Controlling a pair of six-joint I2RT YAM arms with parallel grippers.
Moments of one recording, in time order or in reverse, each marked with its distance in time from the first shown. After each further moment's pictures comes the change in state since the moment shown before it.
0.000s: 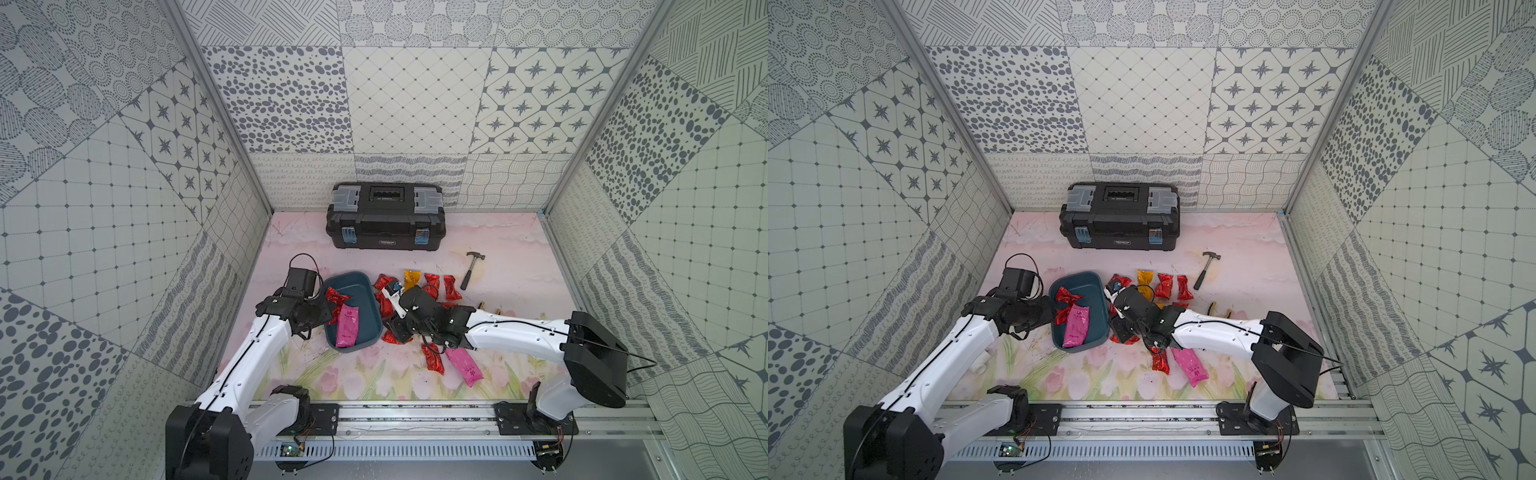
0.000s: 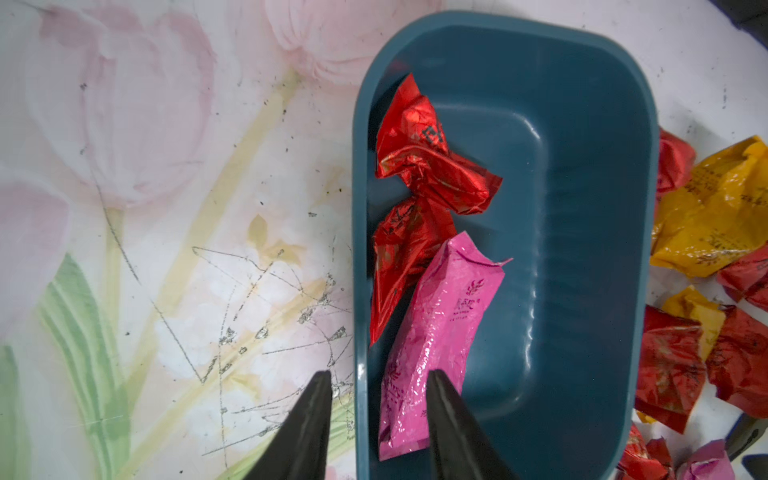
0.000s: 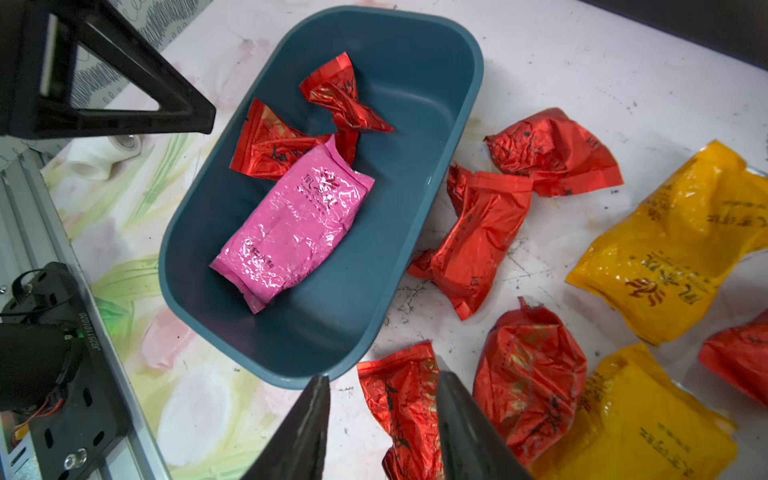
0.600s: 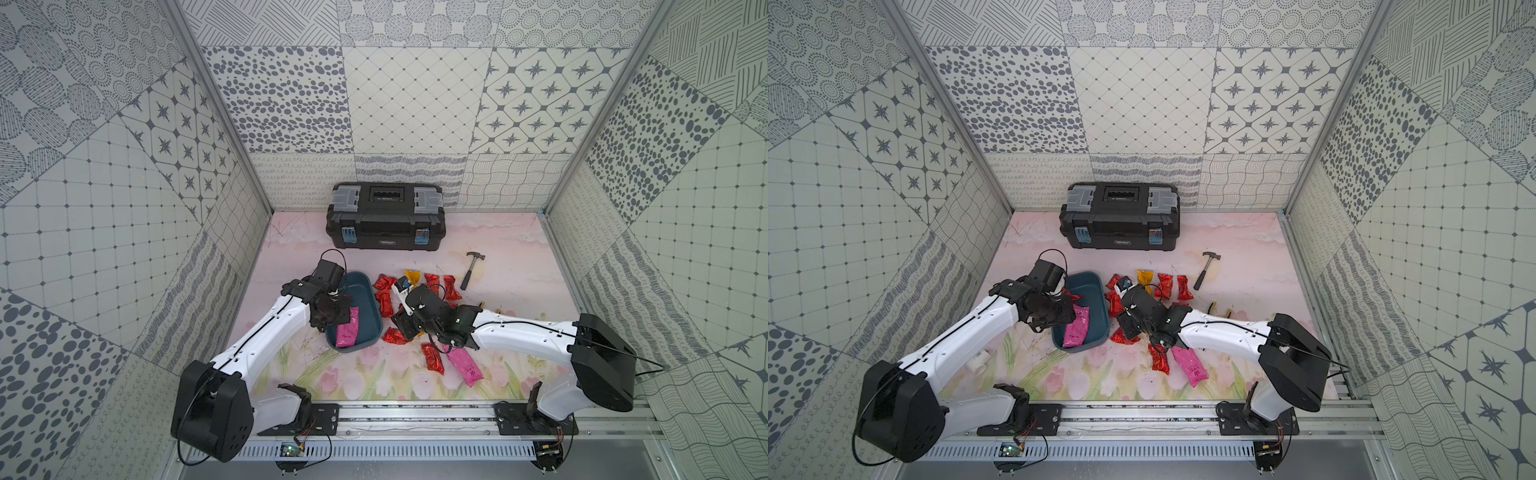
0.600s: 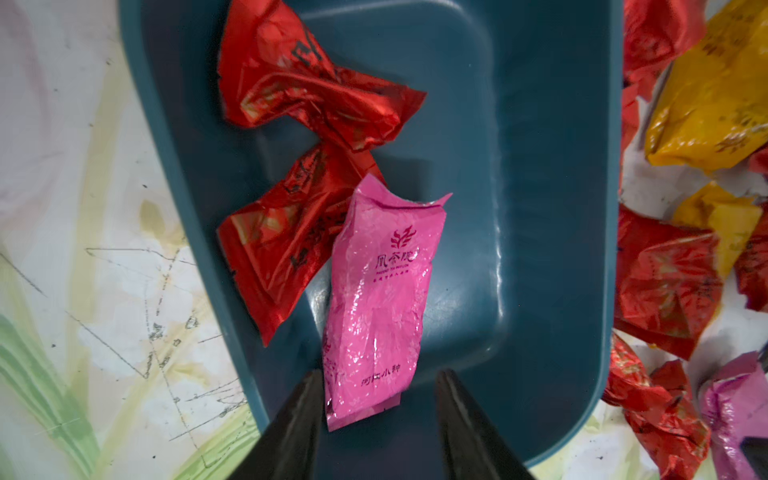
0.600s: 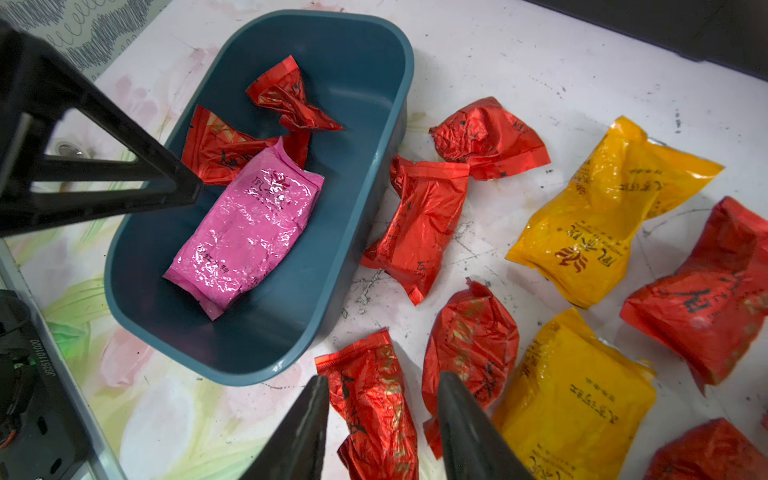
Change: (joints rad) left arm -0.217 0.209 0.099 -0.068 0.004 0.012; right arm -0.027 -0.036 -0.047 -0.015 0.051 0.035
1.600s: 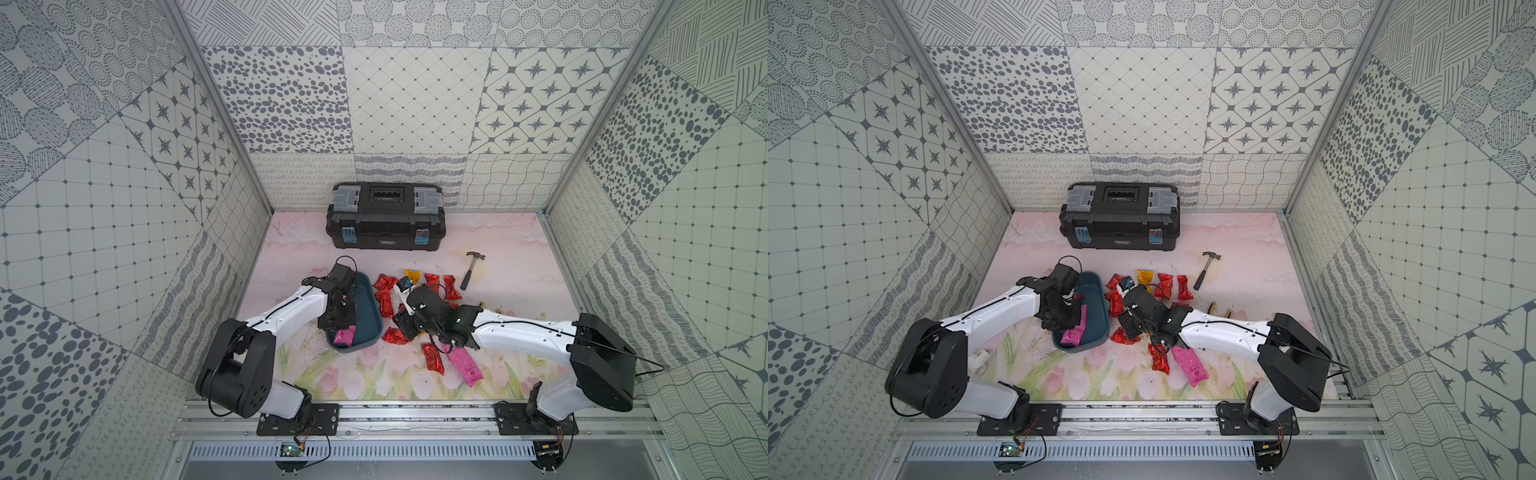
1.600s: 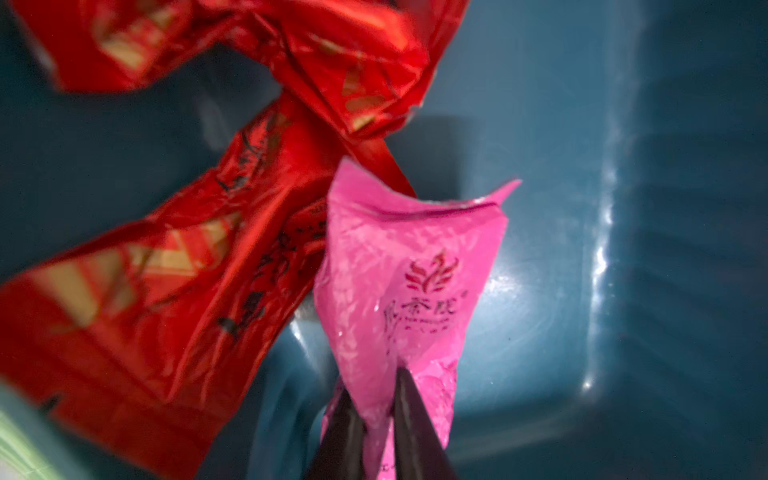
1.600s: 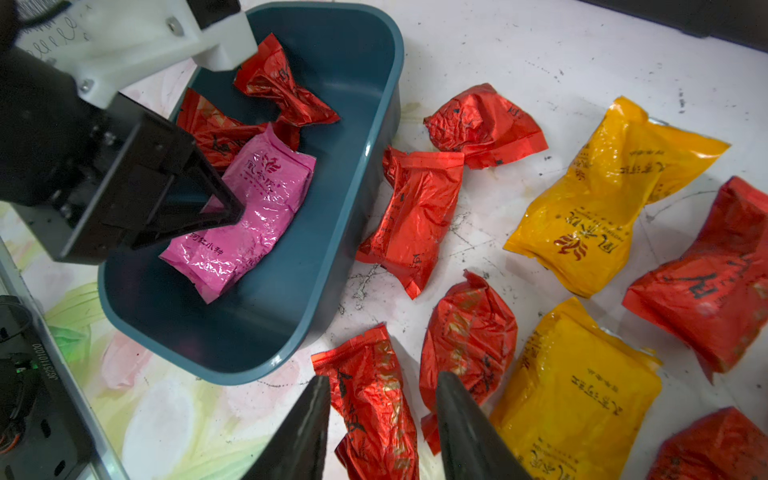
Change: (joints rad) left arm -0.018 0.172 -0.028 0.083 -0.064 0.014; right arm -0.012 0.000 -0.008 0.005 -0.014 0.022
